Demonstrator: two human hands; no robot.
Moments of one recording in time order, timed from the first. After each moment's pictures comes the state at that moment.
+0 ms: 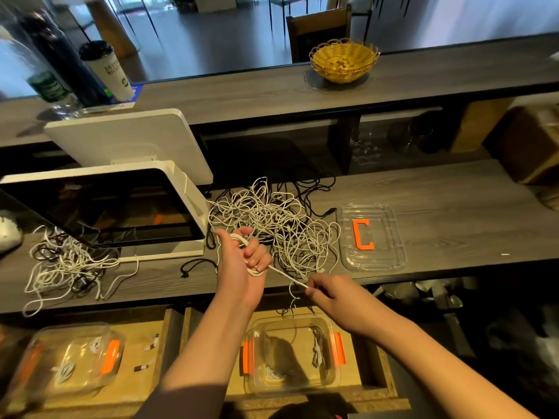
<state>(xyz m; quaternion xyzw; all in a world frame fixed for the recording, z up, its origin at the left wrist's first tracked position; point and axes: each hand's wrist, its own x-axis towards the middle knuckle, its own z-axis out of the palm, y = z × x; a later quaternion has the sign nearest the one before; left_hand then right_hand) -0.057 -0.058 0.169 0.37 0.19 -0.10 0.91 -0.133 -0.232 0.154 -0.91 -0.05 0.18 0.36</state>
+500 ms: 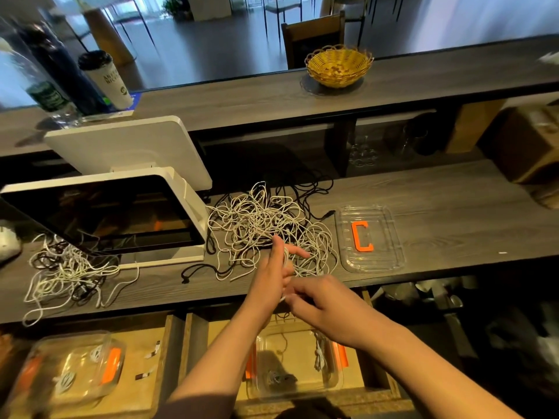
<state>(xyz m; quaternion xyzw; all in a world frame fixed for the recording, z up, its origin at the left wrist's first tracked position) -0.081 -0.073 0.160 0.72 -0.02 -0.22 0.65 -0.143 -0.205 0.190 -0.88 -0.15 0.11 0.44</state>
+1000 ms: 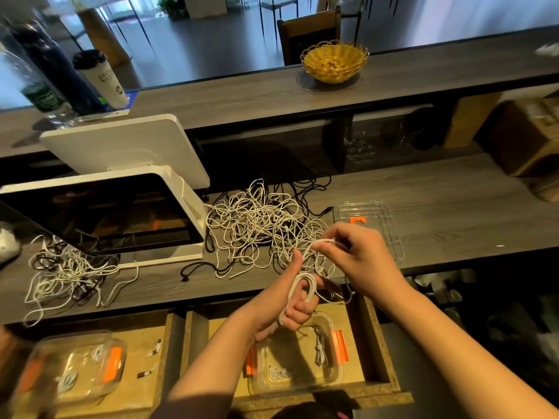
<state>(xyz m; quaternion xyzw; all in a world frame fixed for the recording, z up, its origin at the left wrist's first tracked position) -0.098 -0.066 0.164 0.53 -0.02 -0.56 0.64 -0.118 -0.250 0.199 -0.89 -0.03 -0.10 0.45</state>
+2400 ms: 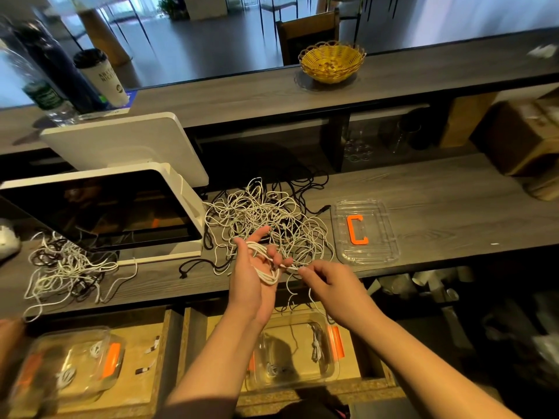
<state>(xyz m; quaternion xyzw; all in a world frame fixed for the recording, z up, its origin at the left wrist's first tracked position) -0.097 -0.075 0.173 0.45 0.13 -0.15 0.87 -0.149 -0.218 0.162 -0.87 0.06 0.05 0.48</state>
